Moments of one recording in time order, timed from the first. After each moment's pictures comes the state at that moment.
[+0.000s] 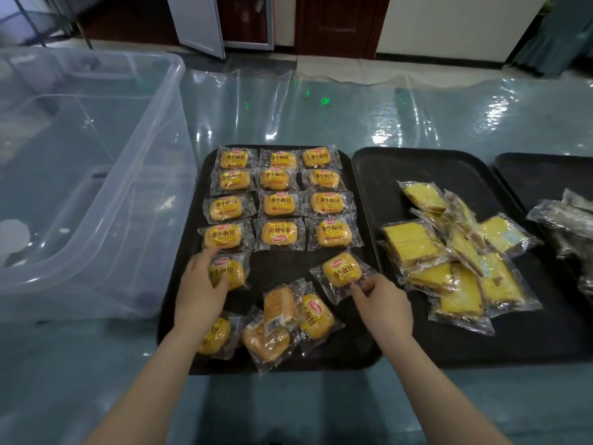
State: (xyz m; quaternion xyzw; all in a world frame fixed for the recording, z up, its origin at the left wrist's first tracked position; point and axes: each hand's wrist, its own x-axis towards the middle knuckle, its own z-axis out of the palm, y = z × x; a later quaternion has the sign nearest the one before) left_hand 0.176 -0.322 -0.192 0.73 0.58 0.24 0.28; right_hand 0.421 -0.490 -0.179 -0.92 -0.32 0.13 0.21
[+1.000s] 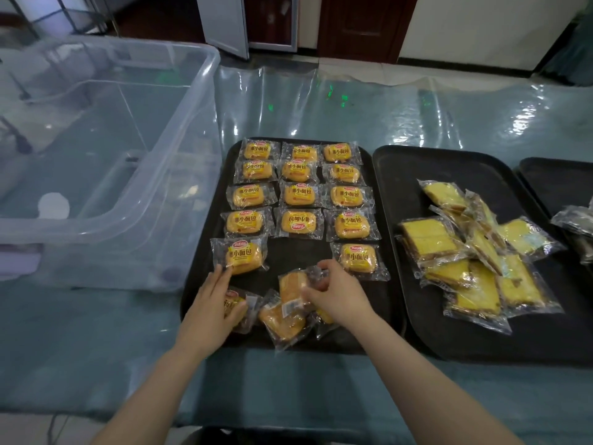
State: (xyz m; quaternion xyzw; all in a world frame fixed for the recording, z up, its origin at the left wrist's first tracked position) left_hand 0.121 -0.368 -0.217 0.81 0.52 0.09 0.25; right_hand 0.355 -0.452 -0.167 -0.80 -0.43 0.35 0.24
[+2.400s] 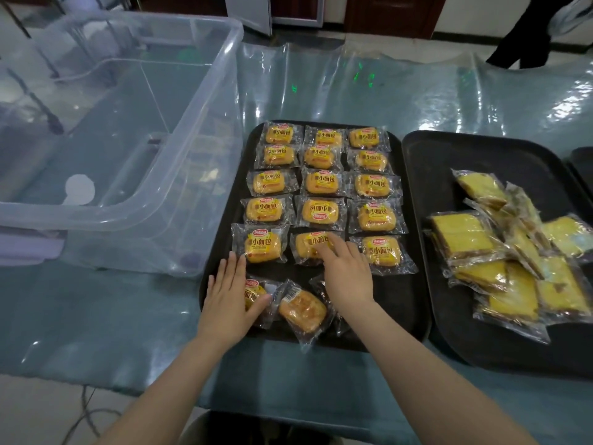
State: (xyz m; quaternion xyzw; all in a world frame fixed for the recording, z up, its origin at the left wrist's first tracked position) left_hand 0.123 -0.373 -0.223 0.82 0.55 0.03 0.18; right_hand 0.344 -0.418 -0.202 -0.79 -0.61 0.07 0.10
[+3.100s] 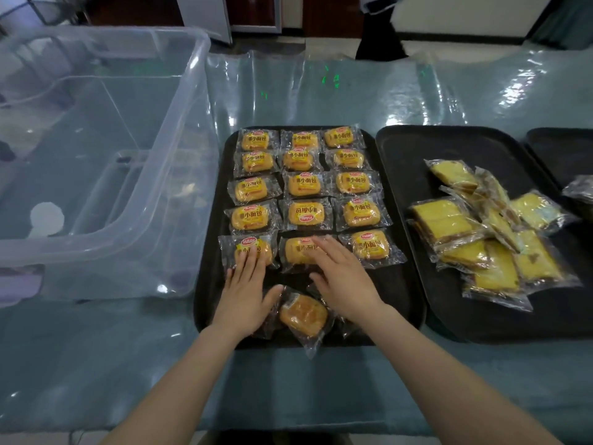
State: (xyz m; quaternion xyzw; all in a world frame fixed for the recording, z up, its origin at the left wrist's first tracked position) left_hand 0.154 -0.347 -0.214 0.87 0.43 0.00 0.22; right_hand 0.348 -0.438 -0.192 -0.73 -0.65 0.12 0.18
